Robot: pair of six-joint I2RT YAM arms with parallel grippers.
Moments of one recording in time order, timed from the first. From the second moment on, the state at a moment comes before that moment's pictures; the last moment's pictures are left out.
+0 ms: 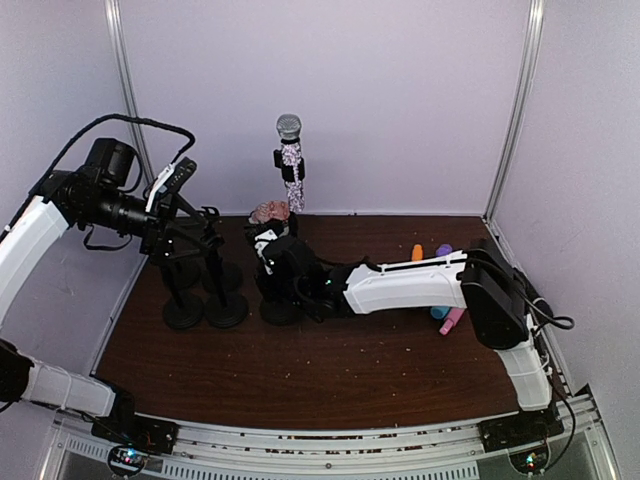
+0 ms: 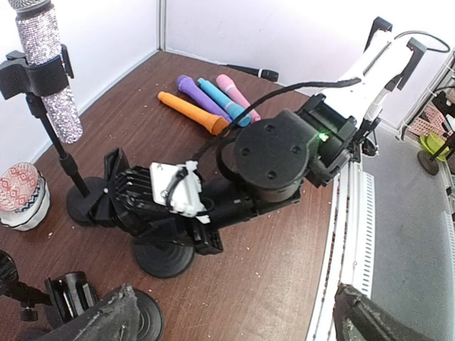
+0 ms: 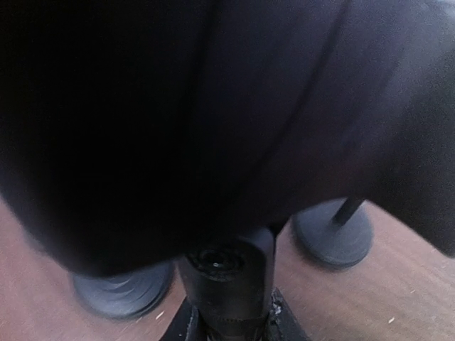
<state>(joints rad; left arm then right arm) -0.29 1.22 1.43 -1.05 0.86 0.53 1.10 2.23 1.73 0.08 0.47 0.13</state>
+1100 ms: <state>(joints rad) -0.27 1.20 1.45 -1.05 0.84 0.54 1.09 2.10 1.52 0.14 0.56 0.21</state>
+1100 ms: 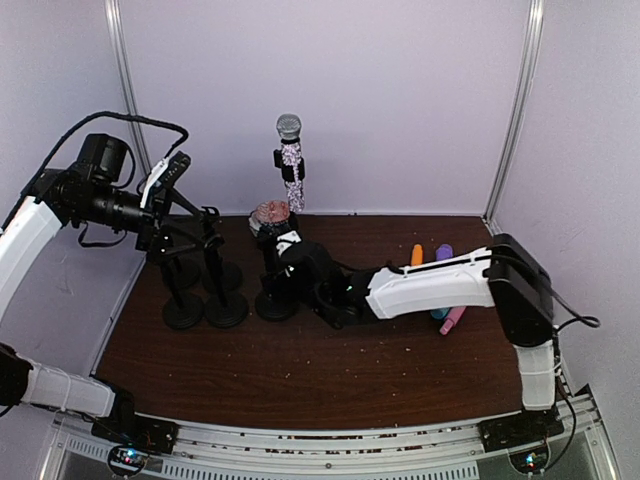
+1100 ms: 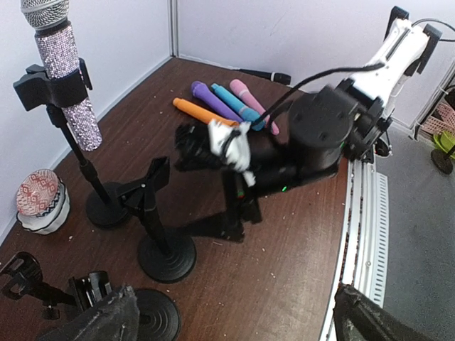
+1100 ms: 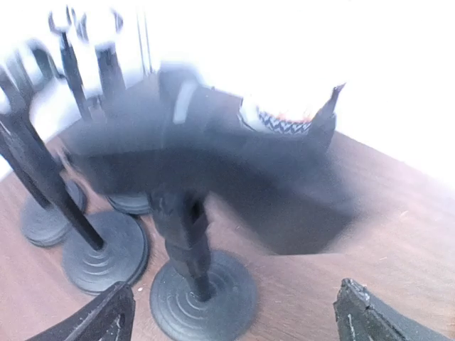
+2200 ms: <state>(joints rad) -0.26 1.21 1.48 -1.04 0.82 0.51 0.83 2.20 2.15 -0.16 0.29 0.07</state>
